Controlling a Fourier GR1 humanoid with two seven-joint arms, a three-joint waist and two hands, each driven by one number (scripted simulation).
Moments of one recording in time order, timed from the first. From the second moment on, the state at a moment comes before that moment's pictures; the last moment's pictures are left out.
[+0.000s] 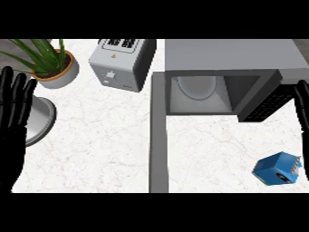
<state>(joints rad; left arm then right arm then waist) -0.03 0.07 0.01 -2.10 0.00 0.00 0.02 0.02 -0.09 -0.04 -2.10 0.01 0.01 -0.01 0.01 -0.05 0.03</state>
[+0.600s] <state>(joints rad) -0.04 0.15 0.18 -2.03 0.19 -0.07 0.09 0.13 -0.01 0.10 -2.31 0.29 -0.23 0.18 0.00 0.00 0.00</state>
